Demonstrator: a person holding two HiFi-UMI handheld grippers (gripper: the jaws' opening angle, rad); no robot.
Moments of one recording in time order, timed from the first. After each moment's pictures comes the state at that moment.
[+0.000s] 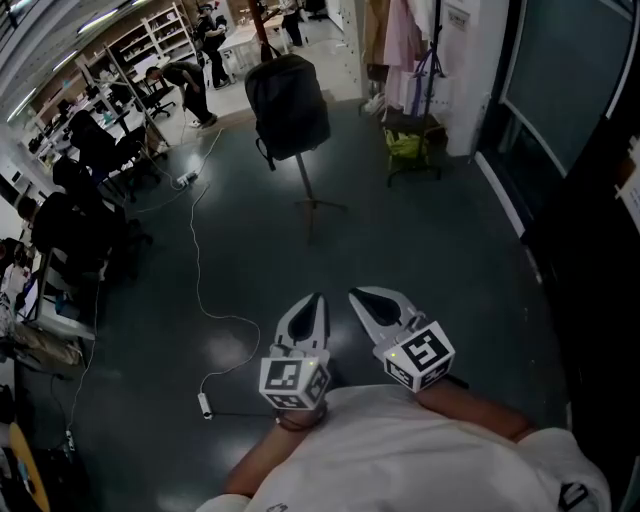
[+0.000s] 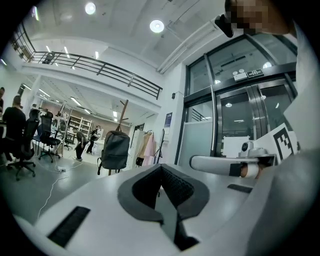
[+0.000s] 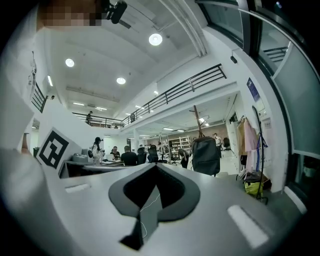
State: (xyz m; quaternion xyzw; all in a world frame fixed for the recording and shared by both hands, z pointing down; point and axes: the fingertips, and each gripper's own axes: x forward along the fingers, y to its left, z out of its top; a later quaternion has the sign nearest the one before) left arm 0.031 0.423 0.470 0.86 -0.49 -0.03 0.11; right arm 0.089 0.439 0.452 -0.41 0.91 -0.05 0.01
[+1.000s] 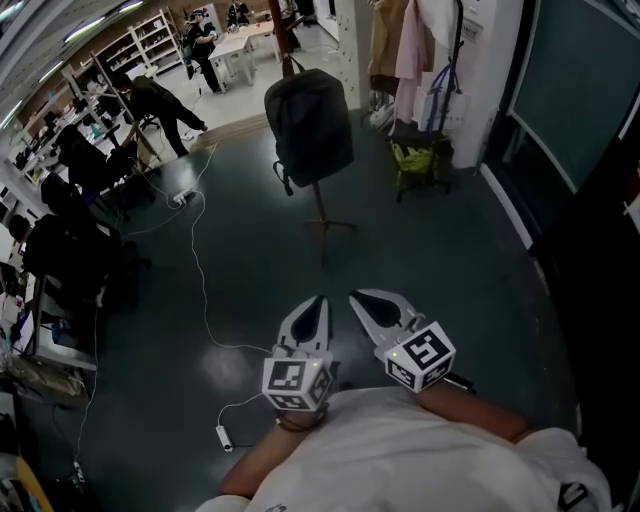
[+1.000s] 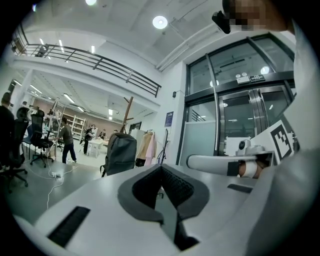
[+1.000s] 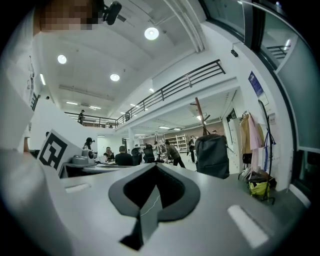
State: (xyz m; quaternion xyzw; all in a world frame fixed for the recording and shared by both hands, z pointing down) left arm -0.101 0.238 0.451 0.88 -0.46 -0.01 0.11; right arm -0.049 0.257 0.437 -0.43 0.90 -0.07 0.01
